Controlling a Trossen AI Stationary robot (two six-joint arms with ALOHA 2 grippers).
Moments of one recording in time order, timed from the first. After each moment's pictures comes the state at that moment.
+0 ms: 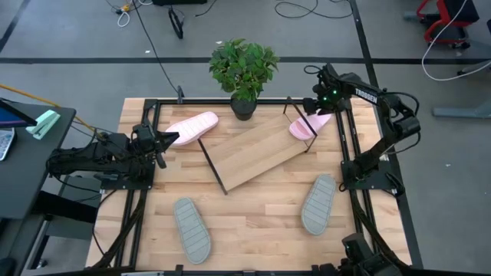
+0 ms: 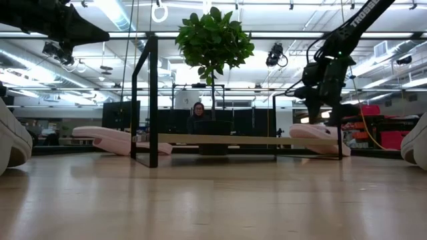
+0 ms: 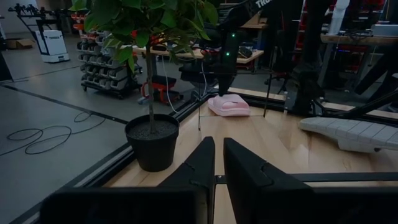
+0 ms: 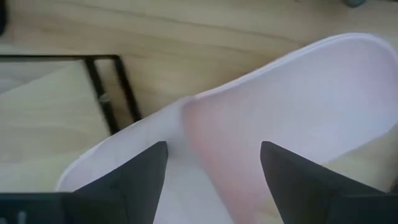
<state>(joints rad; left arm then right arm) -0.01 0.14 0.38 -0.29 -0.48 -0.07 -1.14 1.60 1.08 -0.87 -0.31 0.29</state>
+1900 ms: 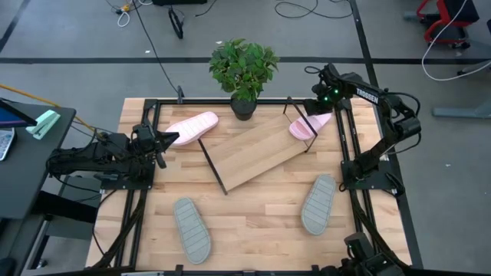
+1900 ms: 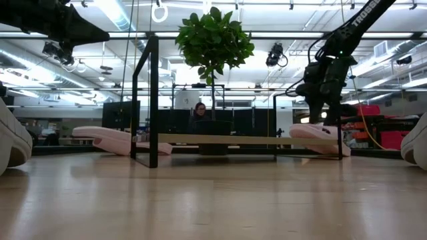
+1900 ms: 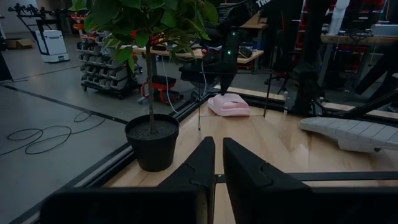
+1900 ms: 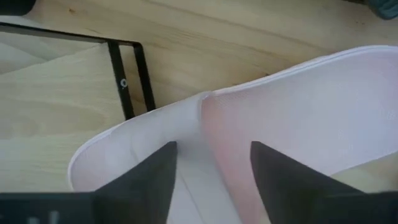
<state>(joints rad) -0.01 0.14 0.38 -0.29 -0.48 -0.07 -1.16 1.59 1.08 -0.87 -0.36 0.18</state>
